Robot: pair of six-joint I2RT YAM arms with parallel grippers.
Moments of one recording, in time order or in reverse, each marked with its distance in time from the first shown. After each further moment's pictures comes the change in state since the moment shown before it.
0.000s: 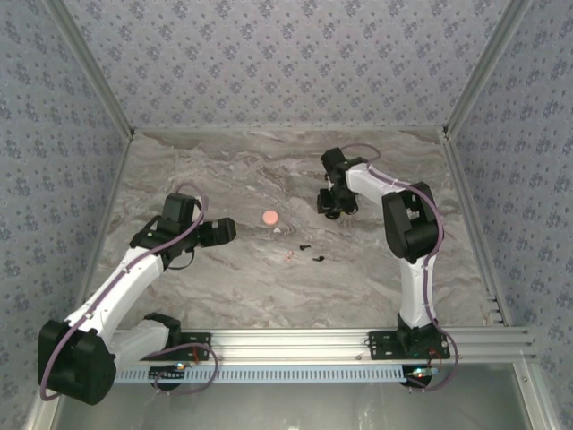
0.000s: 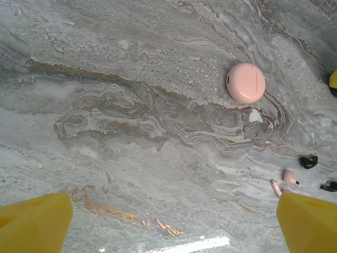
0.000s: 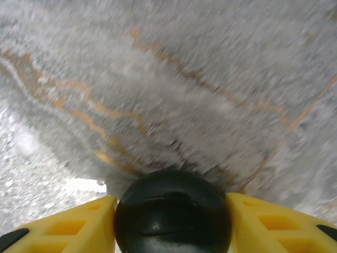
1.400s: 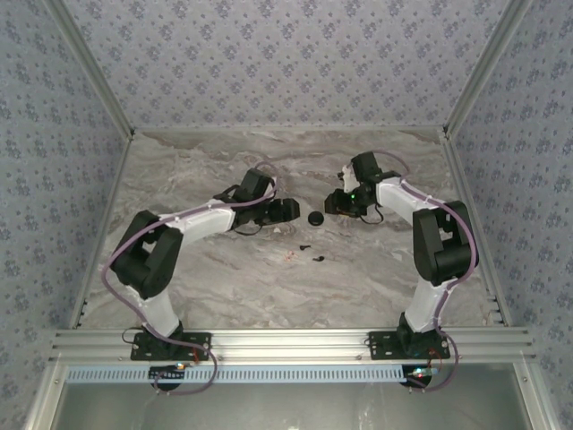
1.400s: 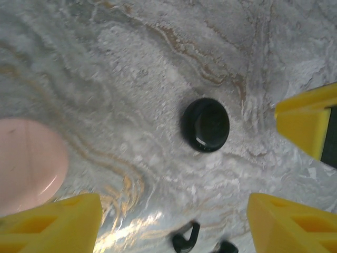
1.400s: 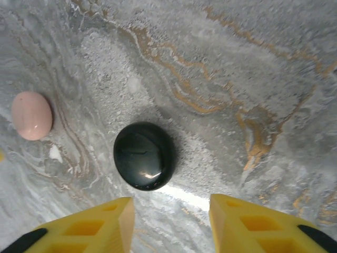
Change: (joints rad) left arm -0.294 0.745 0.380 0.422 0.182 -0.258; right arm -0.144 -0.274 -0.317 0.251 -0.412 -0.072
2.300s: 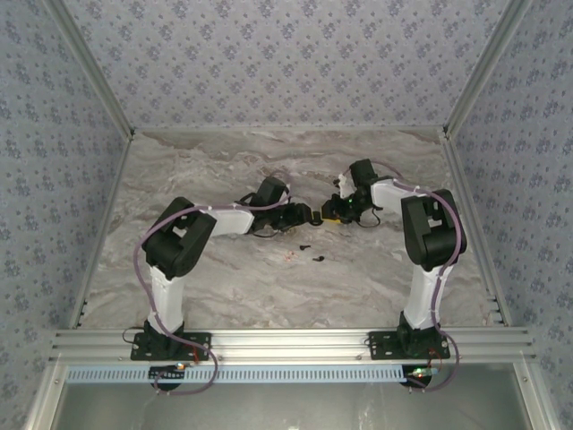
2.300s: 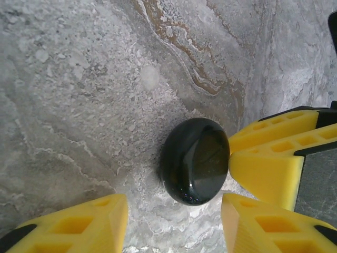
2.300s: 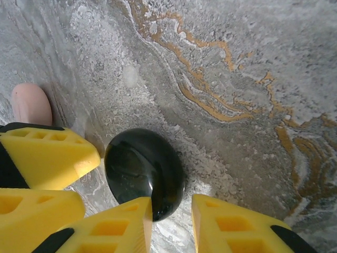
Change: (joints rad) left arm -0.045 0.230 0.042 0.248 0.089 -0.179; right arm -0.018 0.144 -0.002 0.081 -0.164 0.022
